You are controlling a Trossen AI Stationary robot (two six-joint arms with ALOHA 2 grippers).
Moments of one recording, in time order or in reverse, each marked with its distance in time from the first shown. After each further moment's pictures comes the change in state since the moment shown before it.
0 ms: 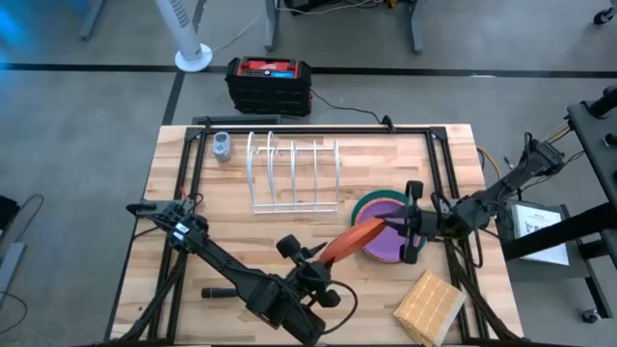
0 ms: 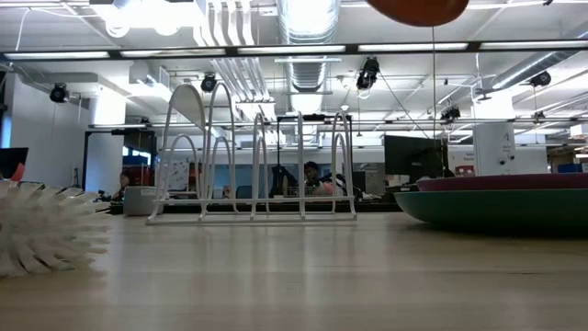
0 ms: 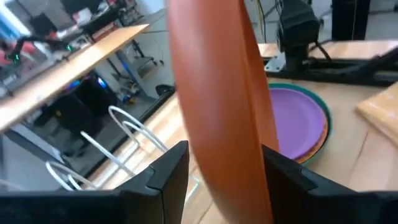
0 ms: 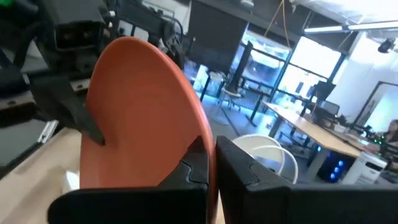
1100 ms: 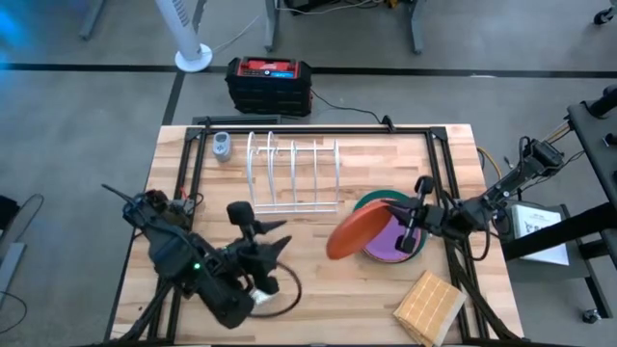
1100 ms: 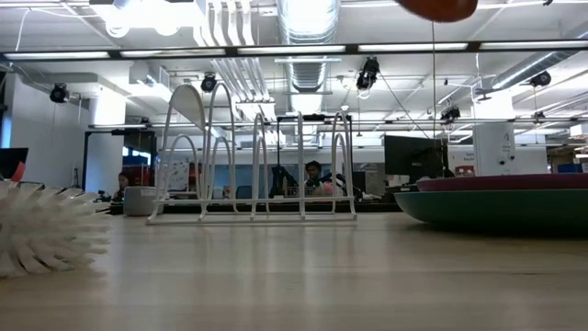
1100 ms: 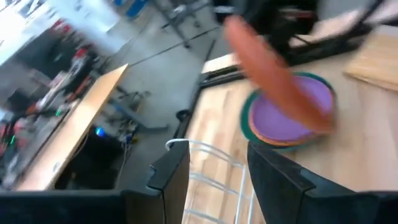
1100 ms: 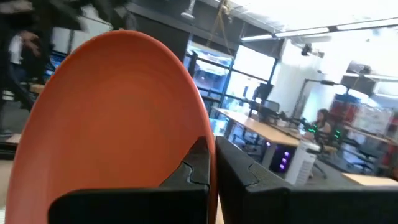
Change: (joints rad) left arm -0.110 -0.361 0.000 -0.190 0.106 0.466; right arm 0.008 -0.004 -0.144 0.361 0.239 -0.130
